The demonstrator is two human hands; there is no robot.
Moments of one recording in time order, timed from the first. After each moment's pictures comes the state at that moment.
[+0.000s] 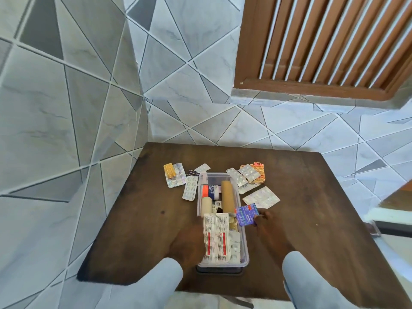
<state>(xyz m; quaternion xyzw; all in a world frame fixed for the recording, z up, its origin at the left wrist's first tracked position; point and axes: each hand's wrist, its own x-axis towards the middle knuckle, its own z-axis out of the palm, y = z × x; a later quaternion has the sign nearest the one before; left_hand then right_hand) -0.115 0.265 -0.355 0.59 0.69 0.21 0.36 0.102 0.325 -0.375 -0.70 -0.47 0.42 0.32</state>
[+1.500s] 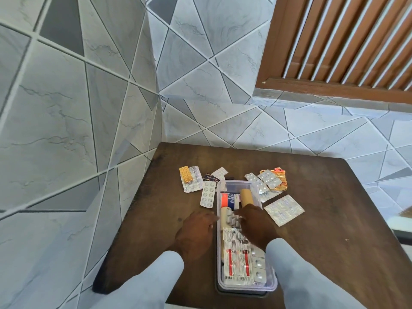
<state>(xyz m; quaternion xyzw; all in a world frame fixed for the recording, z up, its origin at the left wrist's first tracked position) -0.179 0.317 -0.365 0.69 0.66 0.15 0.26 0.011 0.378 -0.379 -0.63 -0.75 0.20 0.06</state>
